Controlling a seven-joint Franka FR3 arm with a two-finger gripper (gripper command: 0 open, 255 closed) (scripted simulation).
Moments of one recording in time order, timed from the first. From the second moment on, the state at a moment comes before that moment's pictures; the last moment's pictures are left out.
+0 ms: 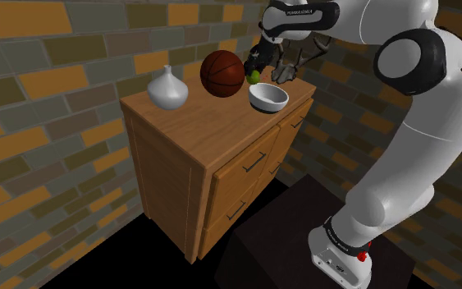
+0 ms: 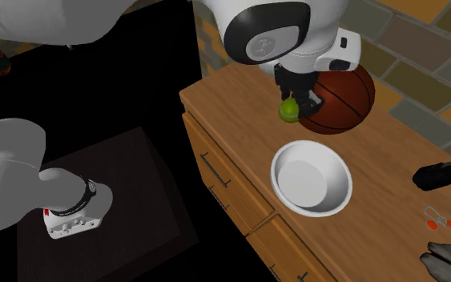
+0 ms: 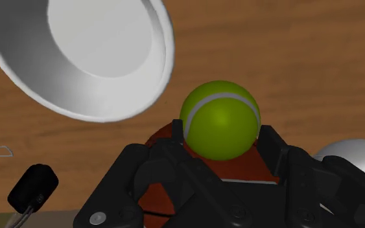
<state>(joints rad) -0.30 0.22 0.06 -1.65 0.04 2.10 -0.28</state>
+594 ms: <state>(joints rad) -0.42 0.38 0.01 -1.39 0.09 1.99 -0.46</state>
